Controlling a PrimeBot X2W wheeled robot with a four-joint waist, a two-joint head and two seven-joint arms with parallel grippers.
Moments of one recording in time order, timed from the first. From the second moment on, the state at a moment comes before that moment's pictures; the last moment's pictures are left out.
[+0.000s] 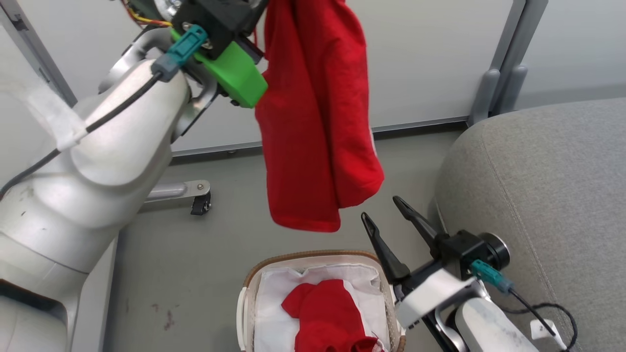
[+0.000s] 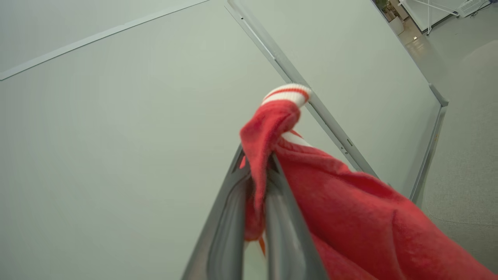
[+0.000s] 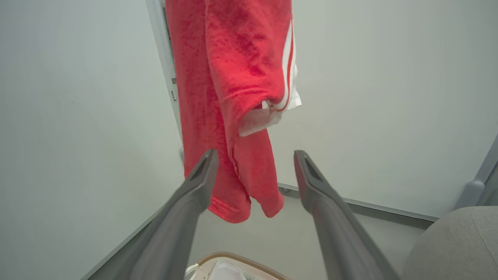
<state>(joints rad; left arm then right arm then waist) -1.20 0.33 -0.90 0.48 -0.38 -0.13 -0.25 -0.22 -0.05 0.37 0.22 0.20 0.13 -0.26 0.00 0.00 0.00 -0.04</state>
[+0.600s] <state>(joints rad) -1.20 0.27 -0.97 0.41 -0.43 -0.13 -0.26 -0.42 -0.05 0.40 0.36 0.26 0.13 -0.26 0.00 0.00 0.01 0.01</state>
